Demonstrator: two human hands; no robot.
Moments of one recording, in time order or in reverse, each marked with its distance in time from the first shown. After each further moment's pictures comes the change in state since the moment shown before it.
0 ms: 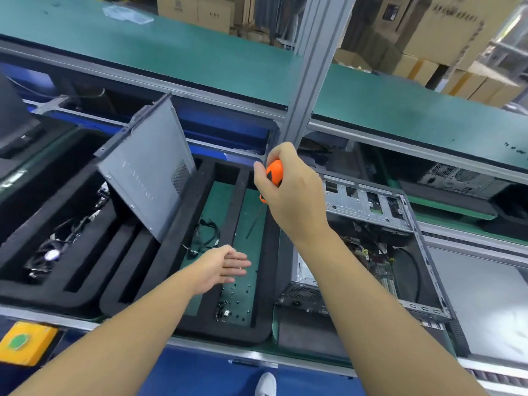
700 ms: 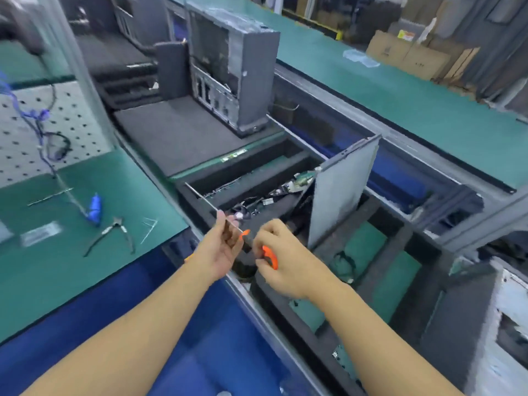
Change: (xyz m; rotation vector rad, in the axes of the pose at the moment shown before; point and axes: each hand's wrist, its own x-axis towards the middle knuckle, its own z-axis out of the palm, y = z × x) left_hand -0.213 -0.079 -0.186 -1.267 0.685 0.596; right_hand -0.073 -0.179 0.179 0.517 -1.084 -0.458
